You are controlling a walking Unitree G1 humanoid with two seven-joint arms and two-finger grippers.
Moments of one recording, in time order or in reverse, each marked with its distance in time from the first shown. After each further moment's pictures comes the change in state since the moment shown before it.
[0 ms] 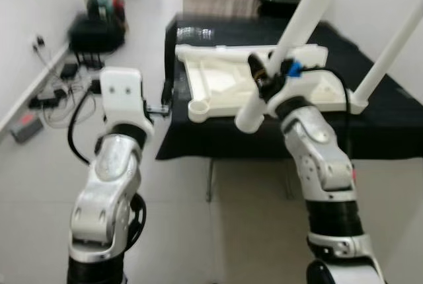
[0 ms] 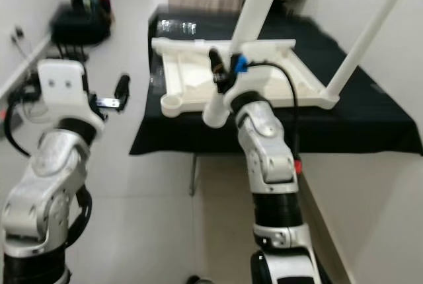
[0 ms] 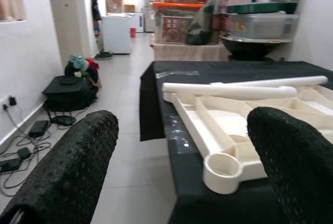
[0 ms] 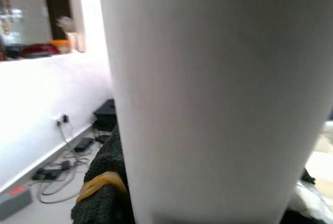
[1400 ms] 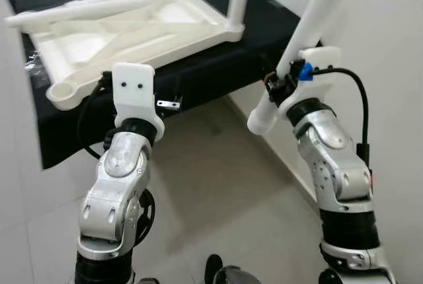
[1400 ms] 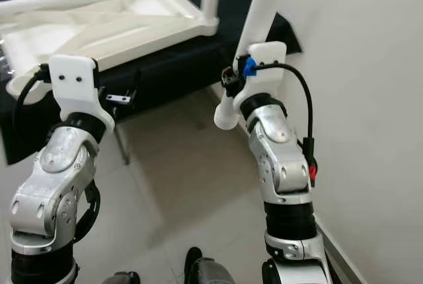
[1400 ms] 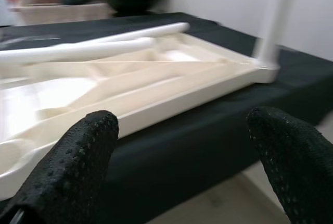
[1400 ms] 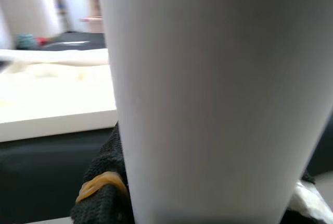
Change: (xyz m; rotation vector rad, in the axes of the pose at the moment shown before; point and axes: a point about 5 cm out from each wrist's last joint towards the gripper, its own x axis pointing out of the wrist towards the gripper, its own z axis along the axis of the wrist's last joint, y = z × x) left arm 0.000 -0.010 0.012 0.023 -0.039 -0.020; right arm -0.011 0.007 0.004 -0.071 0.018 0.051
